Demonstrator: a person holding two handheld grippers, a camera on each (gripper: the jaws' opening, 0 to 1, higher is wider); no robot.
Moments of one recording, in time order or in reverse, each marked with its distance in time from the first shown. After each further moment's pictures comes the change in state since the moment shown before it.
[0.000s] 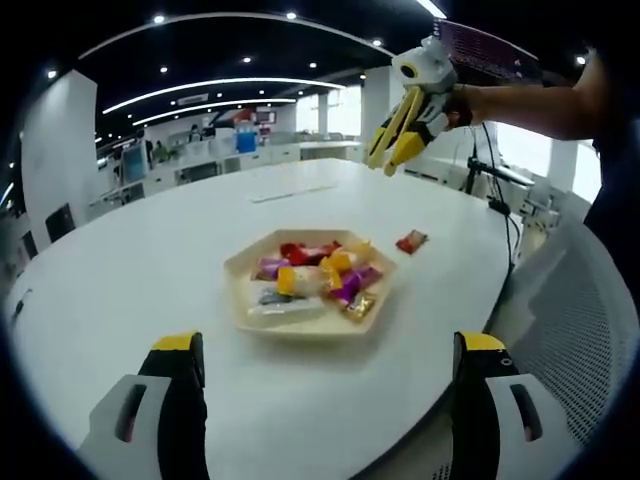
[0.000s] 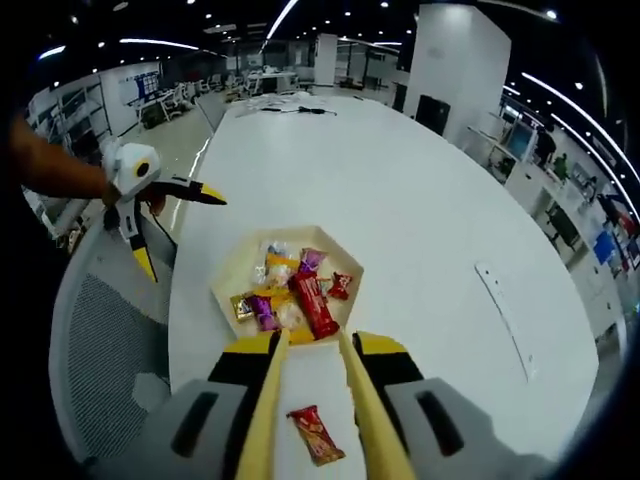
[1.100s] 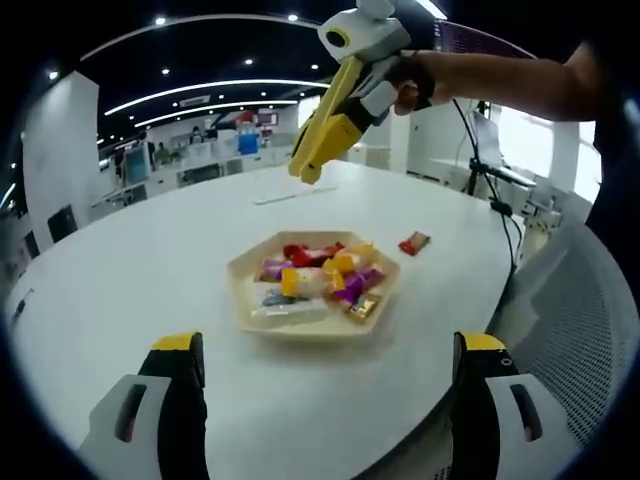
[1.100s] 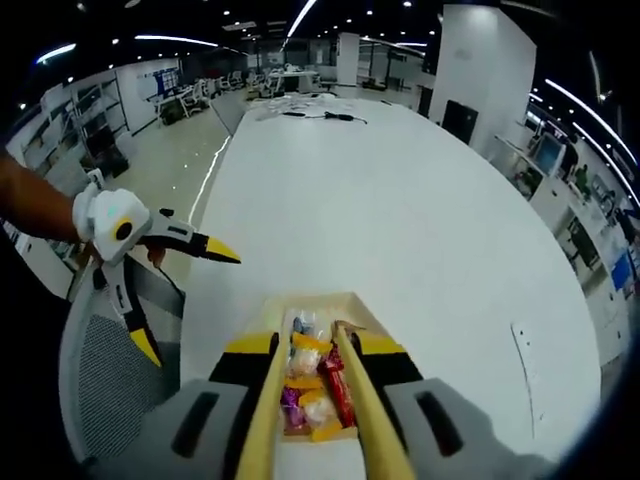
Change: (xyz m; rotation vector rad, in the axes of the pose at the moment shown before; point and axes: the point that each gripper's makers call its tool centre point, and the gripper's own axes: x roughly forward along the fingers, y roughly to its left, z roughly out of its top) left arm -0.001 0.002 0.002 0.000 -0.009 0.012; right arm 0.078 0.031 0.103 -0.052 0.014 0.084
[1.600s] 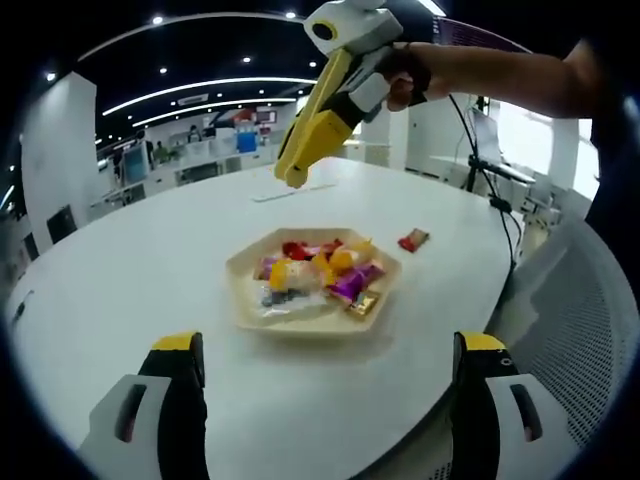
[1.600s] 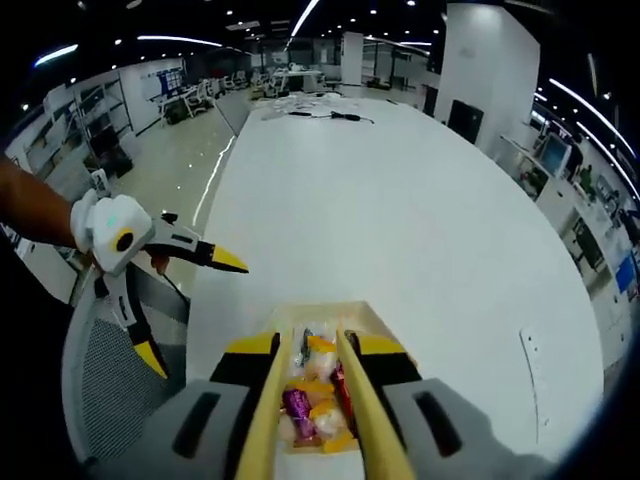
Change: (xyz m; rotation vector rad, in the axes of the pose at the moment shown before) left arm 0.000 0.000 -0.002 0.002 0.009 -0.003; right arm 0.016 0.012 0.012 0.001 0.001 0.026
